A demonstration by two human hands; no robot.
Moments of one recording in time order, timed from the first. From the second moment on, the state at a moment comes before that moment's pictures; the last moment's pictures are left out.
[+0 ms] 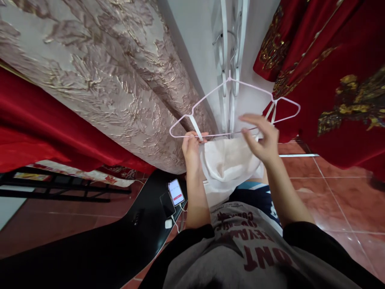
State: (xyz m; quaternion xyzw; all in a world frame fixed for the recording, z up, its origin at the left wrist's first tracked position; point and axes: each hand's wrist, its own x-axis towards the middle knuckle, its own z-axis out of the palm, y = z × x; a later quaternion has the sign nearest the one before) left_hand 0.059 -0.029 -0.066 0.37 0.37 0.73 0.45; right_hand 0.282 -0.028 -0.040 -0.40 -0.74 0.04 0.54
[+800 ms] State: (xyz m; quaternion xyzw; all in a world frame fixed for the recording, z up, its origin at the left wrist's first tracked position) left_hand 0.006 -0.046 -0.053 0.33 0.43 0.73 0.40; right_hand 0.261 -0.045 -0.072 -0.41 -0.76 0.09 0.49
